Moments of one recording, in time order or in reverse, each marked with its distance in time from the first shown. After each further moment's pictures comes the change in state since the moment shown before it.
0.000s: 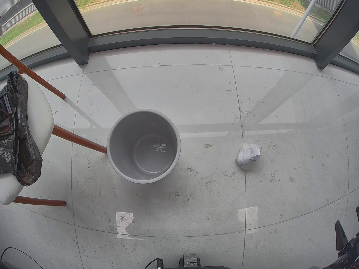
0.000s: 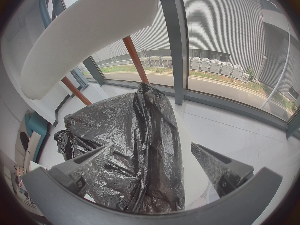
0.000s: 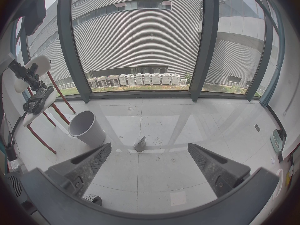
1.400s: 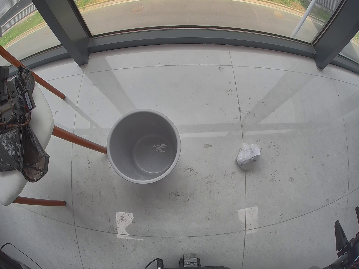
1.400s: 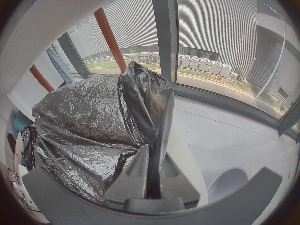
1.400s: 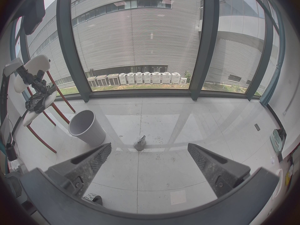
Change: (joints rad) left arm 0.002 0.219 -0.045 -0.148 -0.159 -0.031; right arm -0.001 0.011 0.000 0.000 0.000 0.000
